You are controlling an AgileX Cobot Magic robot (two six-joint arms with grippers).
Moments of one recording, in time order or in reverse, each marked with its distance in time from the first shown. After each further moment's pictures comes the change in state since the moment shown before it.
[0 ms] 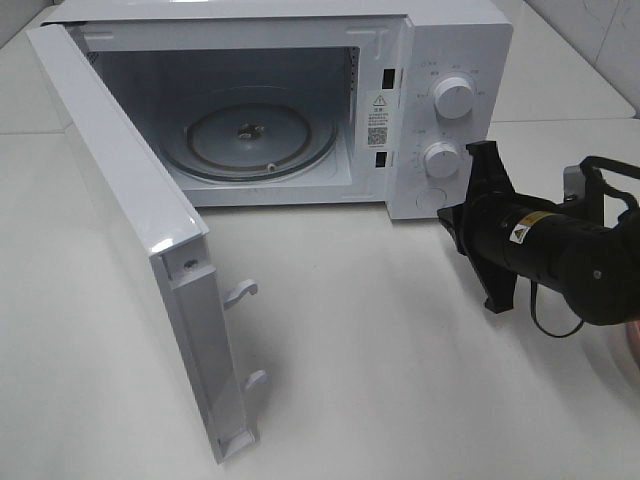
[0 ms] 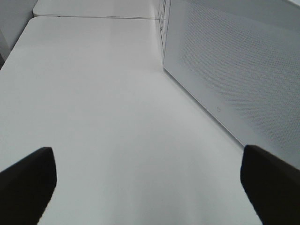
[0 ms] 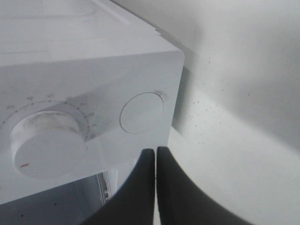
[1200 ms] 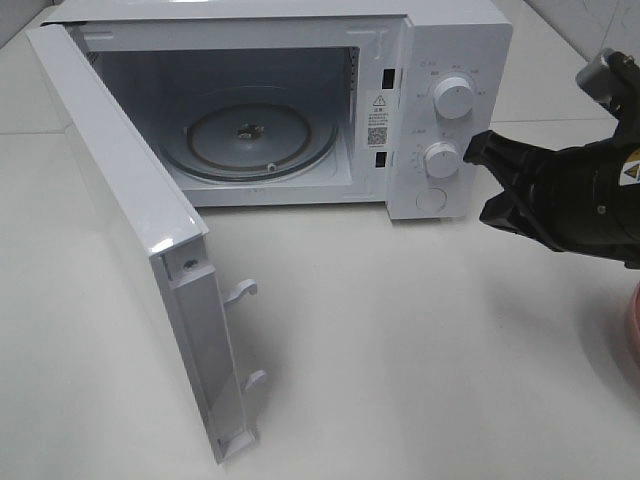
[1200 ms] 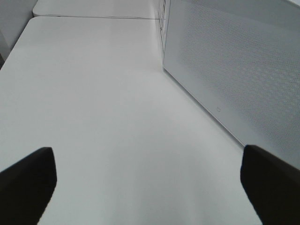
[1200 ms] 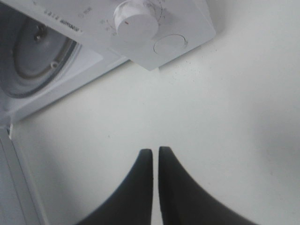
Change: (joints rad) left arm 0.000 0.000 0.000 0.000 0.000 0.000; right arm 0.000 -0.586 0.013 -0.032 0.817 -0.842
